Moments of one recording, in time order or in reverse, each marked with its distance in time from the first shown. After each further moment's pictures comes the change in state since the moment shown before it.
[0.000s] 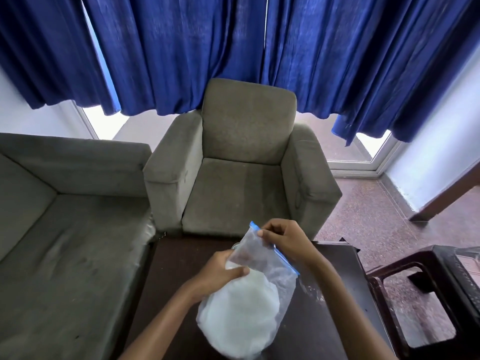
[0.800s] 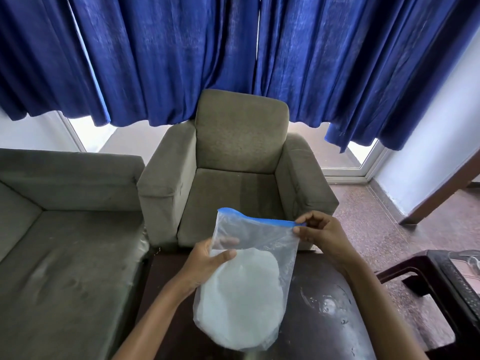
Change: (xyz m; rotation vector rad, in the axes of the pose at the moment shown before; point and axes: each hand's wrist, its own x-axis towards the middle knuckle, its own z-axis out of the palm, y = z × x) left_hand 0.016 0.025 -0.052 -0.135 0.118 0.107; right_hand 0.012 -0.008 -0.051 0.365 0.260 0.019
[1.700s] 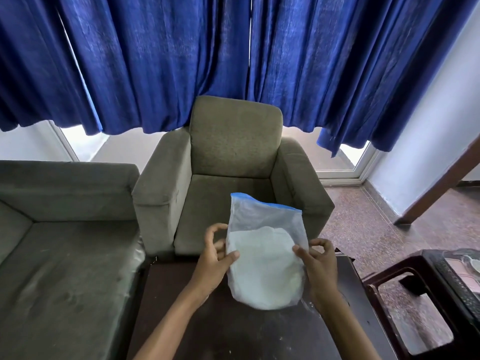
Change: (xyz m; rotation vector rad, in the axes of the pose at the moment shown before) left_hand 0.017 -0.007 0.018 -0.137 0.052 0.106; right_hand -0.036 0.035 0.035 0.115 0.486 0.076
